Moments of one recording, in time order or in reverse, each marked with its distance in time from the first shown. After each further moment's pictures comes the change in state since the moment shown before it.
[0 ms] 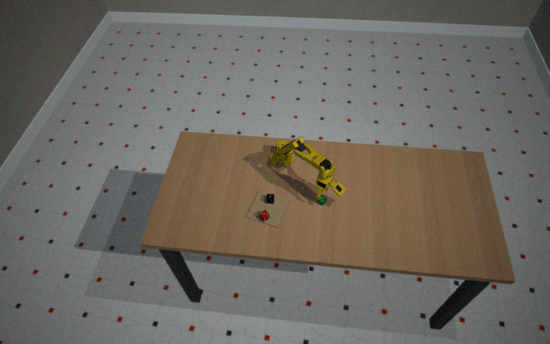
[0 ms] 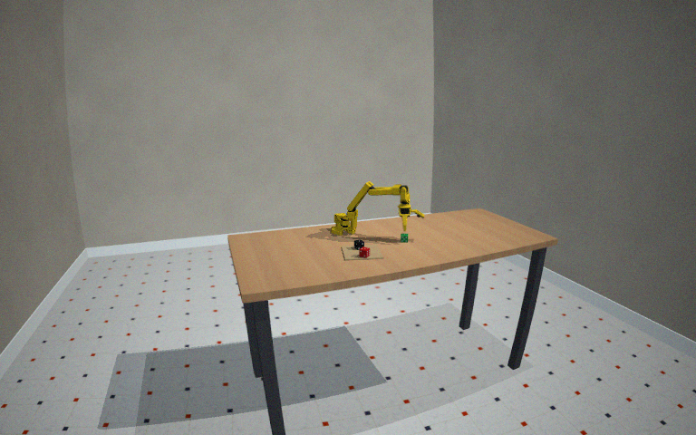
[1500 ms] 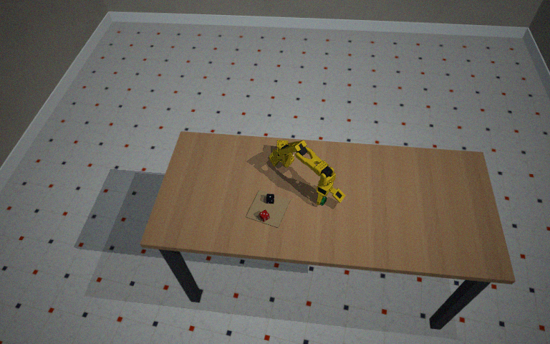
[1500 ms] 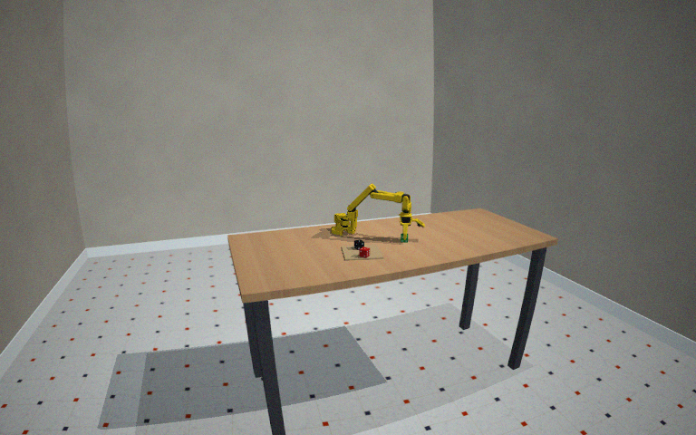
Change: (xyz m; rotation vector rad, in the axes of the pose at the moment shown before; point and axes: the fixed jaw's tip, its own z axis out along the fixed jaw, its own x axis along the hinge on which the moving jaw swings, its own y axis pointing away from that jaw) arm 0.000 0.000 0.036 -0.011 0.051 -0.004
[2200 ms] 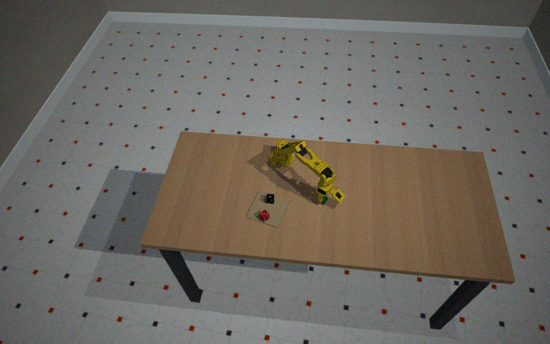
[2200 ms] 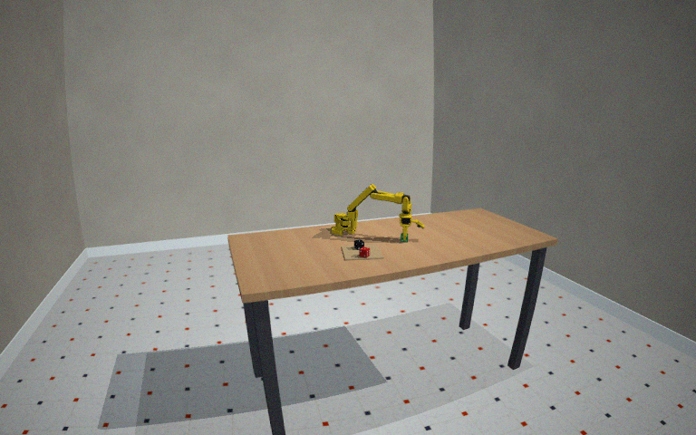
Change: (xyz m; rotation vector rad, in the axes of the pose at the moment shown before) arm 0.002 -0.001 0.004 -0.003 0.015 -0.020
